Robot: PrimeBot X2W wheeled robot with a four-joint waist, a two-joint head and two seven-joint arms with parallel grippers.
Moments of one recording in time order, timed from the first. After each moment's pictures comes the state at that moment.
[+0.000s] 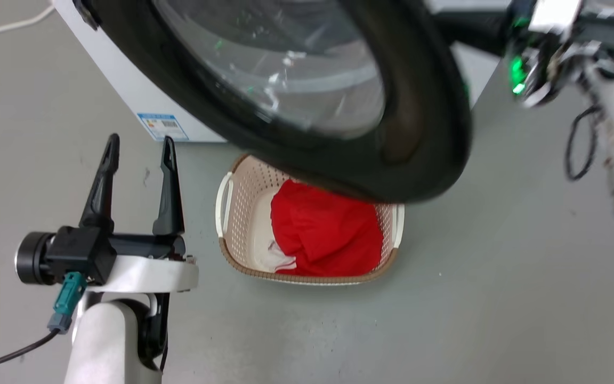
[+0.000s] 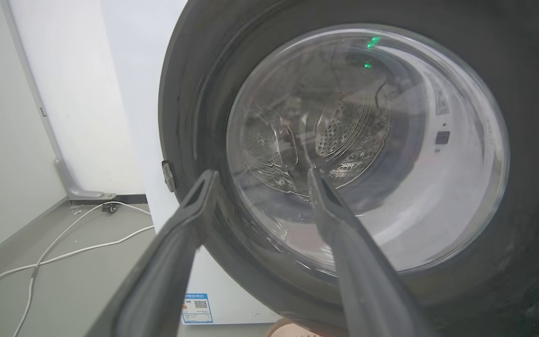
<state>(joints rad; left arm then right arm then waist) -0.26 0.05 0.04 -0.01 -0.05 -0.09 -0.26 -1.26 -0.22 0.36 0.90 1.60 0.13 0.95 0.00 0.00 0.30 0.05</state>
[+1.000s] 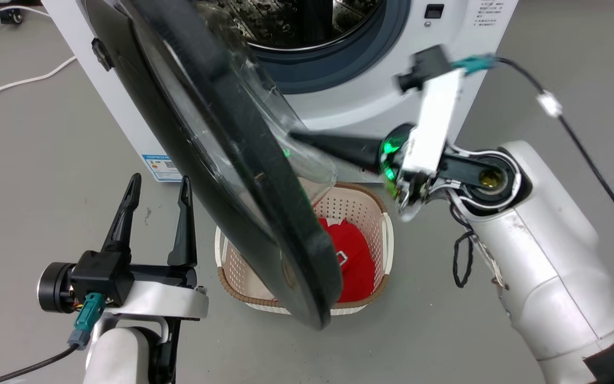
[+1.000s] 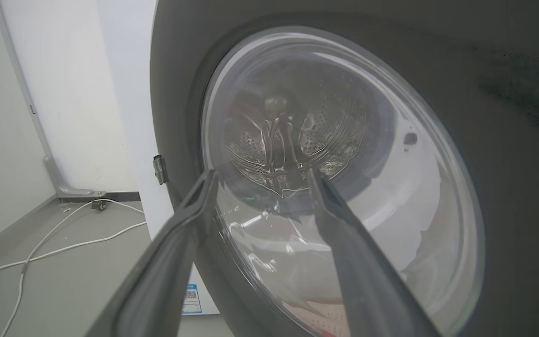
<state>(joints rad) -0.18 0.05 0.01 0.03 -0.06 -0.10 -0.26 -0.87 -0.06 0.45 0.52 1.64 0.13 0.81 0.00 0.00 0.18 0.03</state>
